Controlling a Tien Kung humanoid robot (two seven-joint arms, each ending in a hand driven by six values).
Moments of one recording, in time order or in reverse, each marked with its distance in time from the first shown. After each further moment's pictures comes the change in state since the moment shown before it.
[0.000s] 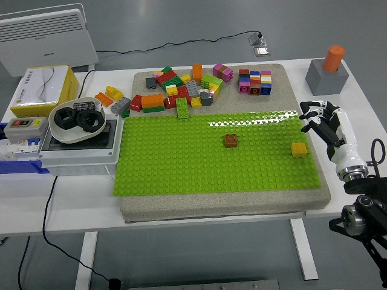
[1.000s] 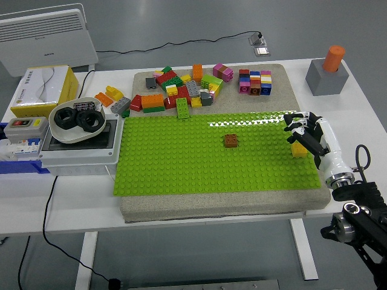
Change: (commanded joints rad) left arm 0.095 -0.056 -0.348 0.003 -0.338 -0.167 0.103; right arm 0.009 0.018 -0.053 -0.019 -0.071 -0.003 -0.018
